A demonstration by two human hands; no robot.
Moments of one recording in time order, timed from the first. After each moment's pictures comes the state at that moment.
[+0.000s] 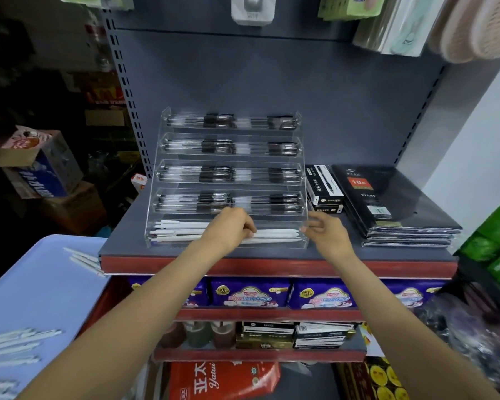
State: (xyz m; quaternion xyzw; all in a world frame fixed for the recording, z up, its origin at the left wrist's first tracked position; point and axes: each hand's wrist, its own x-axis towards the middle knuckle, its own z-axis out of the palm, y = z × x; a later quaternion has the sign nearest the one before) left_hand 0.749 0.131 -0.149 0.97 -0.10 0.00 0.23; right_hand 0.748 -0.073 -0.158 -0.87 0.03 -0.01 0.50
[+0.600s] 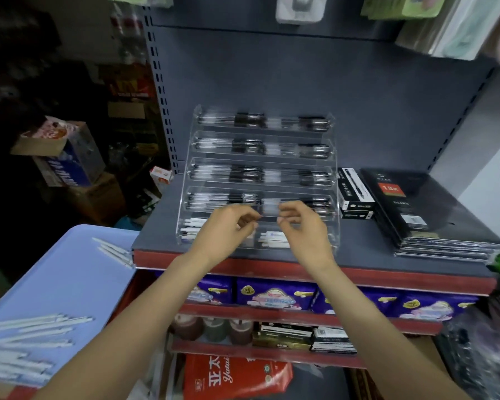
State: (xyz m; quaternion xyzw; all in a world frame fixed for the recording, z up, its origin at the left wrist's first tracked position) left_hand 0.718 0.182 -0.141 0.93 -0.11 0.13 0.34; right_hand 0.724 0.020 -0.135 -0.87 -0.10 -0.08 0.48
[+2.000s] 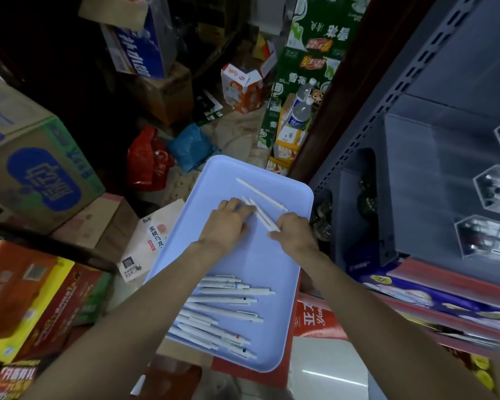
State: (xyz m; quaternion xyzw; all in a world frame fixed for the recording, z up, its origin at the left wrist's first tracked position) left_hand 0.705 0.591 -0.352 0.97 0.01 -0.07 0.22; right_hand 0.754 0.435 -0.331 -0.95 -0.08 0.24 0.20
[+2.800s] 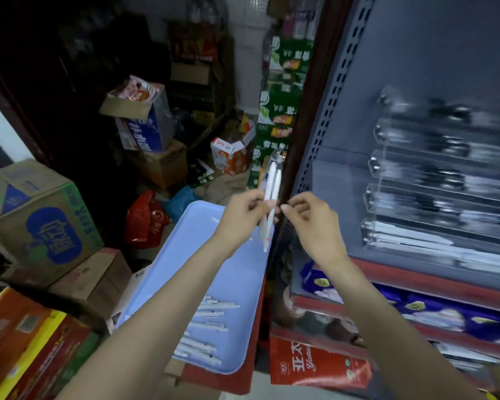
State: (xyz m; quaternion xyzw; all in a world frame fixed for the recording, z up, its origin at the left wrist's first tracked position) left_hand 0.680 0.487 -0.176 0.76 0.03 0.06 0.65; right_hand 0.703 0.346 -0.159 -0.88 -0.14 -0.03 0.45
